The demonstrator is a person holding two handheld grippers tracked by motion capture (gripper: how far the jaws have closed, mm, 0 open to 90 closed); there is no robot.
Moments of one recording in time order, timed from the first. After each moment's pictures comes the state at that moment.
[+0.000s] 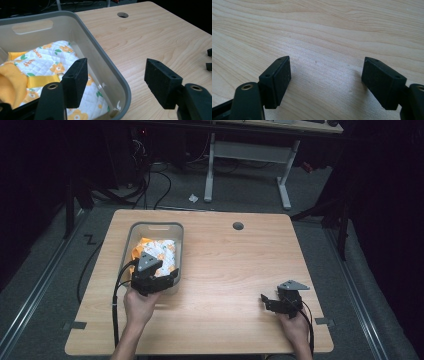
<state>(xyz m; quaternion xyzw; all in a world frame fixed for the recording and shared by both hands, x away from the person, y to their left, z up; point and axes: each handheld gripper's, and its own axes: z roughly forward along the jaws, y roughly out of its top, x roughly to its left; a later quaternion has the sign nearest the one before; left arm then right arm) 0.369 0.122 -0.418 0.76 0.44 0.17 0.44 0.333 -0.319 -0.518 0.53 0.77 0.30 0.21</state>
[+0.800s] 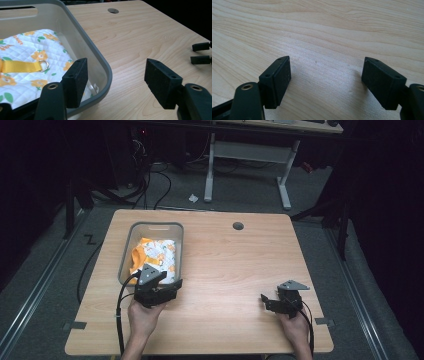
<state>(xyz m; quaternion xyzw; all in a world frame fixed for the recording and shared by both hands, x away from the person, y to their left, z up) 0.346 0.115 -0.438 0.75 0.44 0.15 0.47 0.333 -0.319 -0.518 0.53 0.77 0.30 0.21</state>
